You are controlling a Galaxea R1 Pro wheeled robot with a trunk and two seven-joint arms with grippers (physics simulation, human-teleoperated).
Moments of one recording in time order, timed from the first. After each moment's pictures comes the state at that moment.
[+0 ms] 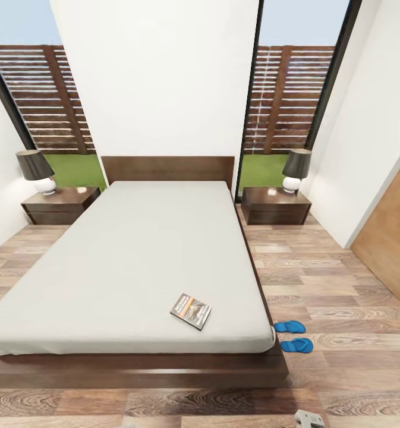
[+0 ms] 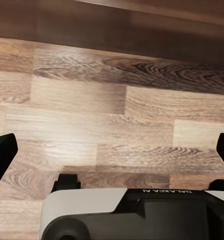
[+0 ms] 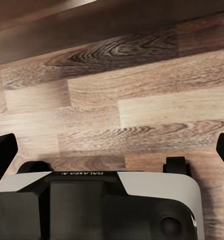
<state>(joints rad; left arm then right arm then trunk) -0.37 0.01 0.06 -0.02 0.08 -0.28 -0.15 -0.43 -0.12 -0.28 -0.09 0.05 0.02 0.41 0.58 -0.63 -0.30</state>
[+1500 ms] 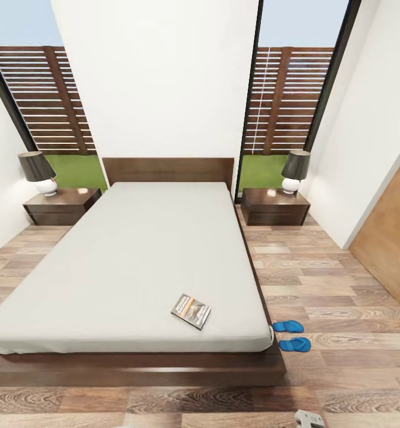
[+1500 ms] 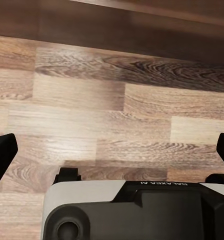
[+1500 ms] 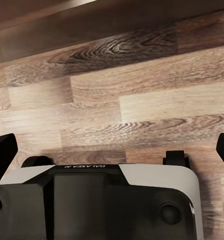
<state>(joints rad) -0.37 0.01 0.06 -0.02 0.08 -0.28 -0.15 -0.43 -0.12 -0.28 -0.09 0.05 0.02 0.41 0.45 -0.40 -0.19</state>
